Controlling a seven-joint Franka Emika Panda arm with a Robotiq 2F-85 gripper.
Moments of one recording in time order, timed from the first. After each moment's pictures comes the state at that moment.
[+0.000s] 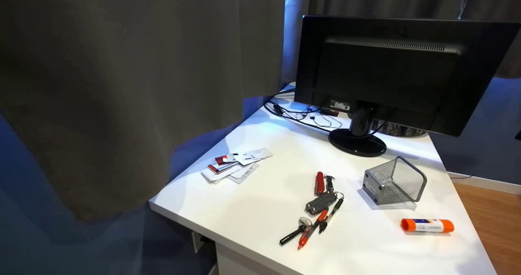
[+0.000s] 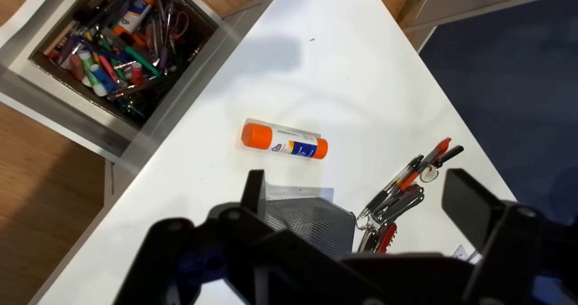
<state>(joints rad) 0.34 0.00 0.14 -2.43 0.66 2.30 -0.34</state>
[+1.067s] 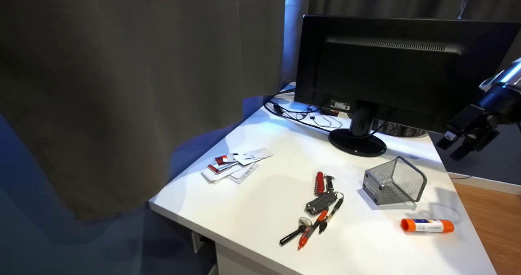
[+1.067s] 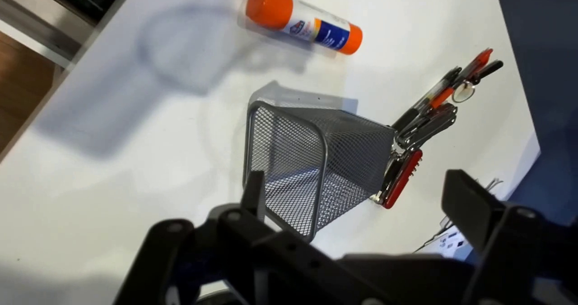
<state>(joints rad) 0.20 0.37 0.29 -2.21 0.84 2.56 -0.59</state>
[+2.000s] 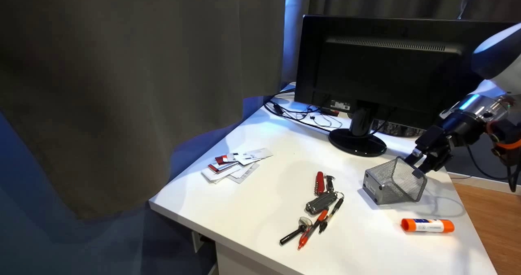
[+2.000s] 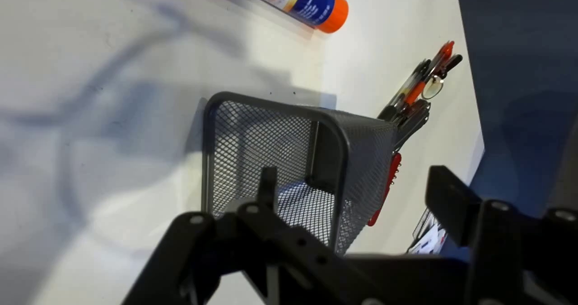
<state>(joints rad) 0.11 0.67 0.37 -1.97 0.91 2.44 -0.73</state>
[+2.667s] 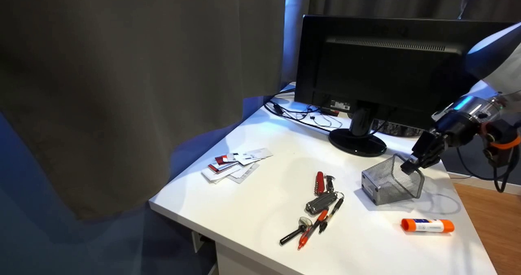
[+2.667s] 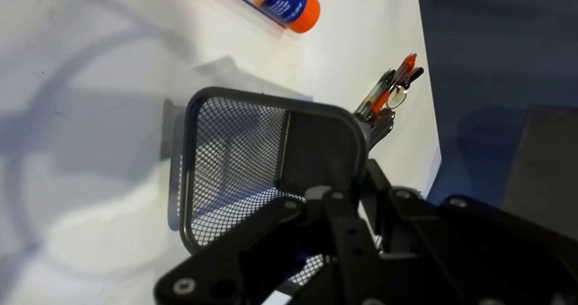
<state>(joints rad) 0.09 0.72 0.37 -1.91 0.93 2.33 -0.81</state>
